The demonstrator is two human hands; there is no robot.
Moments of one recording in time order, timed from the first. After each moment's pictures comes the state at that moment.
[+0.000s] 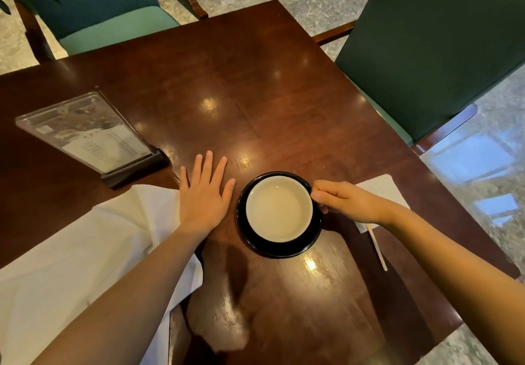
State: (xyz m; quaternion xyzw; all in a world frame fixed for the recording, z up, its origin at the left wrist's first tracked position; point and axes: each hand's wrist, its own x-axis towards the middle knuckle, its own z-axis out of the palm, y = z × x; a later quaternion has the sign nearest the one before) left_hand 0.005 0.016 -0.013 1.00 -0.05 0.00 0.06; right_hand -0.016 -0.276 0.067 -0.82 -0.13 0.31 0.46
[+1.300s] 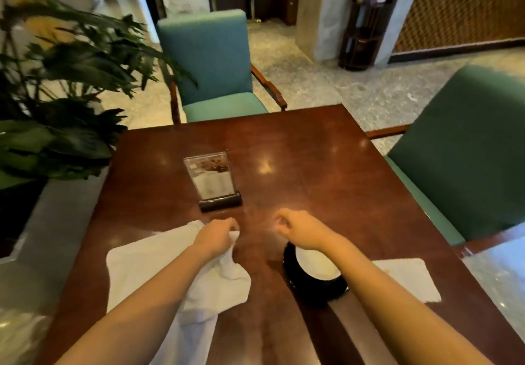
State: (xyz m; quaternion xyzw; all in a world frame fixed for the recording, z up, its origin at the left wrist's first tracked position) left_hand -0.045 0.099 0.091 0.97 0.06 -0.14 0.19; right_hand -0.001 -0.116 0.150 -0.90 -0.26 0.25 0.23
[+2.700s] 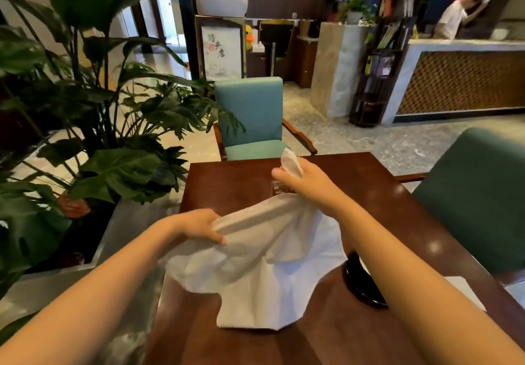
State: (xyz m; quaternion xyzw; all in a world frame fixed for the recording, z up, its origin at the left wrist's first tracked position) left_hand -0.154 0.300 0.245 0.94 -0.06 -0.22 0.24; right_hand -0.106 0.048 0.327 -0.83 -0.21 0.09 0.51
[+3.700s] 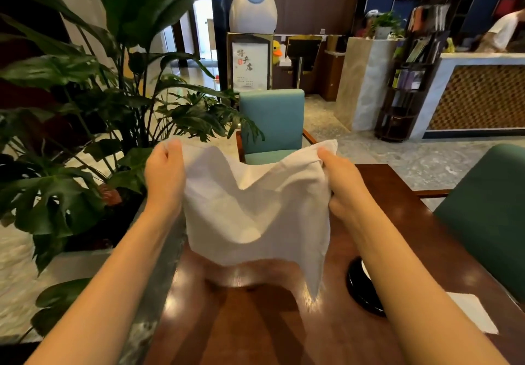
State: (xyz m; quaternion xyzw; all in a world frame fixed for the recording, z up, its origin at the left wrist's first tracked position) left_hand -0.233 0.249 0.348 0.68 0.21 0.45 0.54; right_hand -0.150 0.013 0.368 -0.67 -0.02 0.11 0.73
